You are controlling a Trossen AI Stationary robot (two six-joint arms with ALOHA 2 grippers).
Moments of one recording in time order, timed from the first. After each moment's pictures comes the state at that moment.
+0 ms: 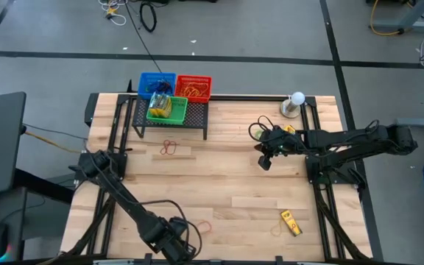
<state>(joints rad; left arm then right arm) -0.79 2.04 1.54 -0.74 -0.02 -1.87 -0.07 1.06 0.61 -0.36 0.21 0.31</state>
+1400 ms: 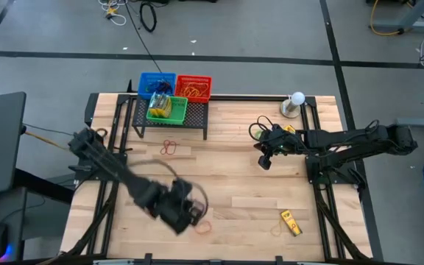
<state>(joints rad) -0.63 1.78 1.53 -0.95 -0.44 -1.57 -0.07 1.06 0.61 -0.35 0.23 0.25</state>
